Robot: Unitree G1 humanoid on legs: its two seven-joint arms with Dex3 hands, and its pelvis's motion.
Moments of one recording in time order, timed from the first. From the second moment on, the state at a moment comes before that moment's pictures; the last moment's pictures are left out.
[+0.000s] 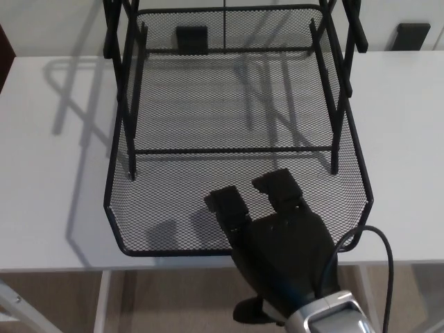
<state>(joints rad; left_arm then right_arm) 0.41 0.53 -0.18 0.55 0.31 -0.19 -0.06 0.06 -0.15 0.76 -0.43 -1.53 0.41 0.30</state>
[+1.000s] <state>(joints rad) 0.39 0.53 -0.18 0.57 0.31 -0.19 -0.06 -0.05 -0.10 0.53 -0.87 -1.27 0.30 0.53</state>
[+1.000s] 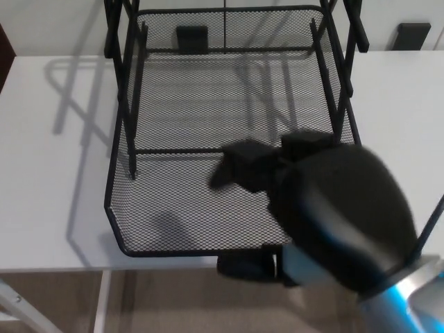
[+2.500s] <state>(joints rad) 0.37 0.53 -0.18 0.57 0.31 -0.19 -0.07 -0.41 -0.73 -0.64 -0.52 -0.71 0.63 0.95</state>
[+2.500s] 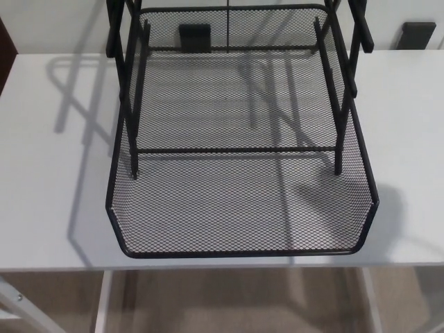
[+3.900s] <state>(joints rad) 0.37 0.53 -0.18 0.62 0.31 -0.18 -0.09 0.55 -0.32 0.02 -0.21 -0.46 0.39 0.93</state>
